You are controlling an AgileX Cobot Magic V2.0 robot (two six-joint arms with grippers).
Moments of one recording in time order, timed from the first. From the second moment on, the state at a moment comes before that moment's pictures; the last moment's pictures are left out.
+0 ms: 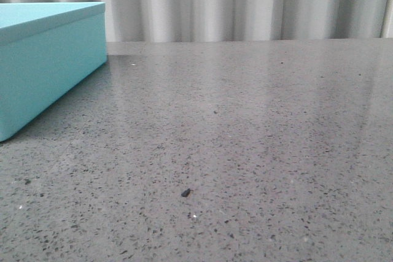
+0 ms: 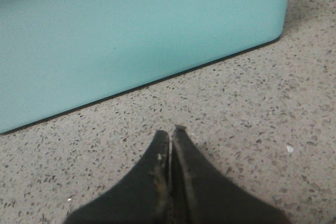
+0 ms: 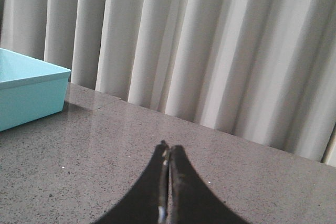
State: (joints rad) left arm -0.15 0.17 0.00 -0.13 0.28 0.34; right arm 0.28 0.14 -0.31 0.10 0.12 -0.33
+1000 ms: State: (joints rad) left arm -0.15 0.17 0.00 -0.13 0.28 0.34; right arm 0.28 0.14 -0.31 0.10 0.22 -0.33
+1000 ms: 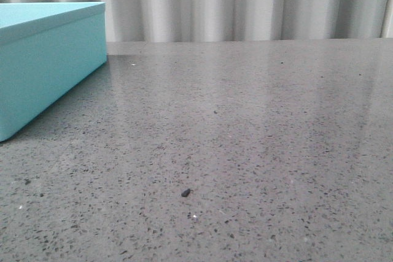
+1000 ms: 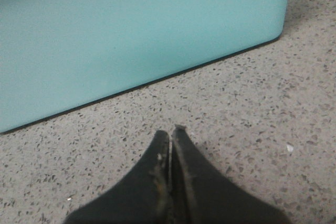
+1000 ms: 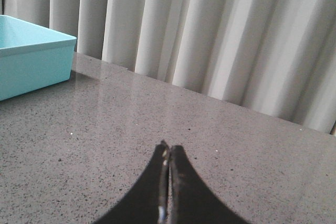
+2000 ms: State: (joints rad) left arm -0.15 0.17 0.00 -0.13 0.28 0.34; right arm -0.01 -0.01 0.01 0.11 0.32 -0.31
